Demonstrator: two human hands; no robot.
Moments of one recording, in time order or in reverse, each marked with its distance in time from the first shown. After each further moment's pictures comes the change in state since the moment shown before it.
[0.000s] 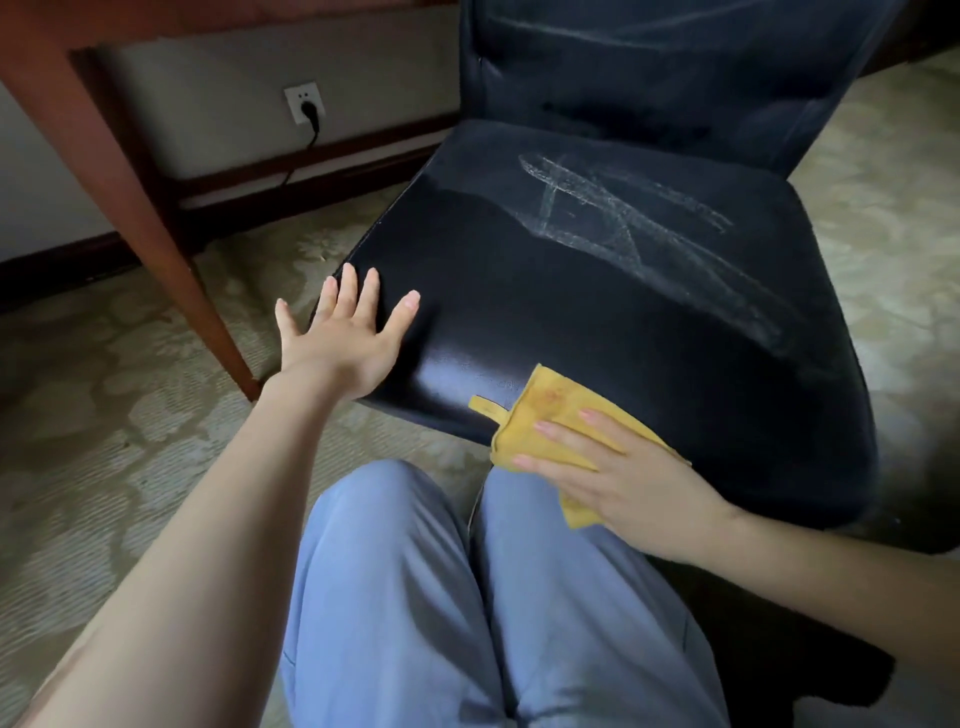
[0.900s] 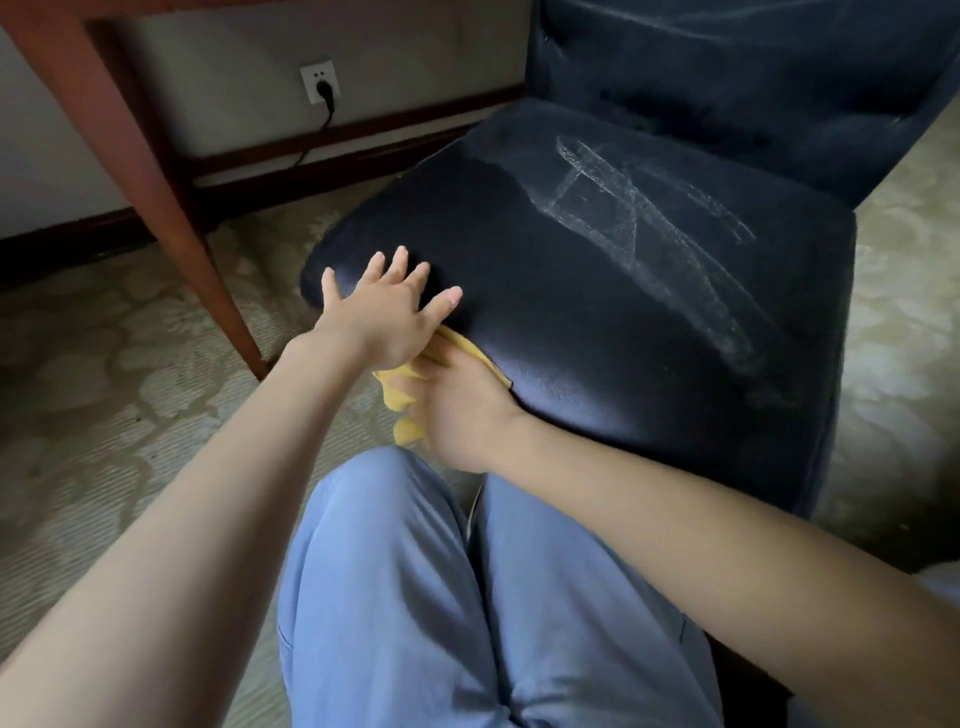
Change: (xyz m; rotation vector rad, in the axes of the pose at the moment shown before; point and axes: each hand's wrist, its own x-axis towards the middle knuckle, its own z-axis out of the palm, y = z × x) left_hand -0.001 0.023 -0.013 0.031 -0.031 0.146; right_hand 0.155 -0.002 -0.036 0.006 -0.225 0.045
